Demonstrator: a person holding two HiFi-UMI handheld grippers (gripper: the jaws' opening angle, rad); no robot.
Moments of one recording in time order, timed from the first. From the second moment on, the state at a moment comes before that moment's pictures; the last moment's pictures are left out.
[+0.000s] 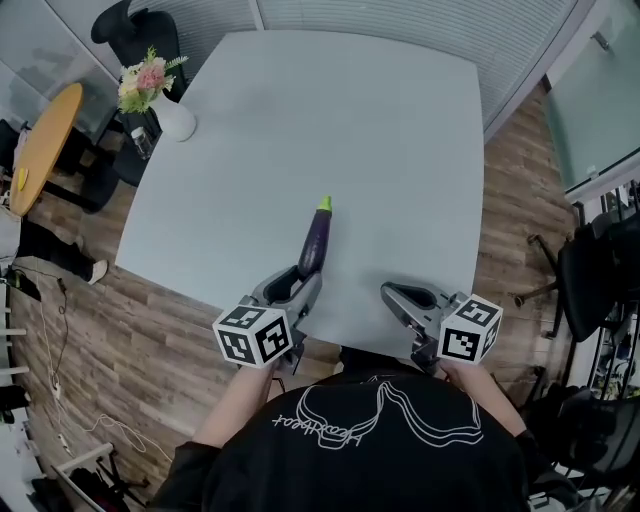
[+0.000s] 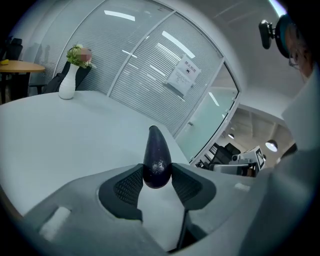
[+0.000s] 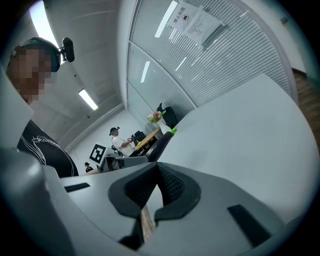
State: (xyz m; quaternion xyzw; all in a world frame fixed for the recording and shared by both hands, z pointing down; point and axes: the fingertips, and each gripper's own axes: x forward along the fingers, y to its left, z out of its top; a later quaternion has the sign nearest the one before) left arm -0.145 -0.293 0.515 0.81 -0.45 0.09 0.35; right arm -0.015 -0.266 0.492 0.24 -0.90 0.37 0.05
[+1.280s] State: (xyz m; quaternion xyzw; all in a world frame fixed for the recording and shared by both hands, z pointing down) left arm -0.131 -0.343 0.625 0.78 -0.46 0.22 0.35; right arm 0.016 -0.295 0.523 0.27 -0.87 0.40 0.05
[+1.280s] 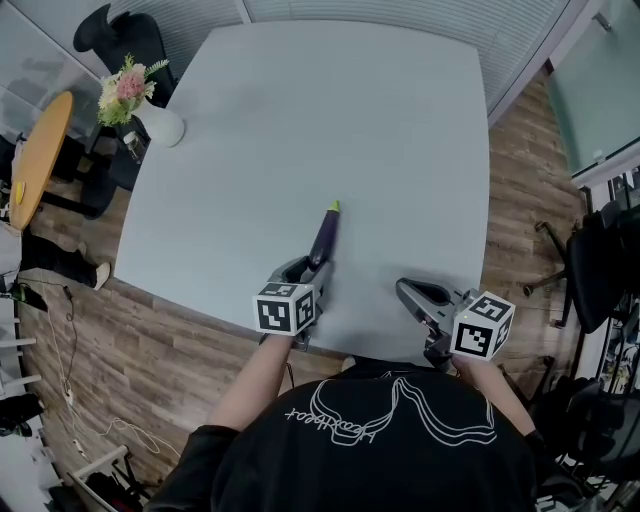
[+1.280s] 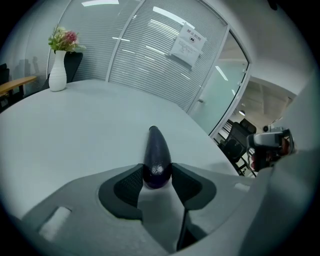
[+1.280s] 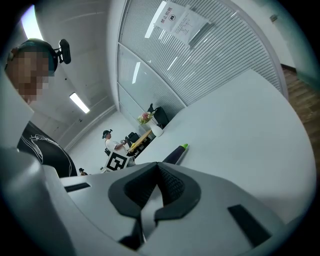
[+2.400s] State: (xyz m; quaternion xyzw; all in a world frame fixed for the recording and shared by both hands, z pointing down) left arm -0.135 -0.332 0.604 0.78 -0.49 0.17 0.34; right arm 0.017 -0.275 0.515 0.27 -0.88 0.39 0.05
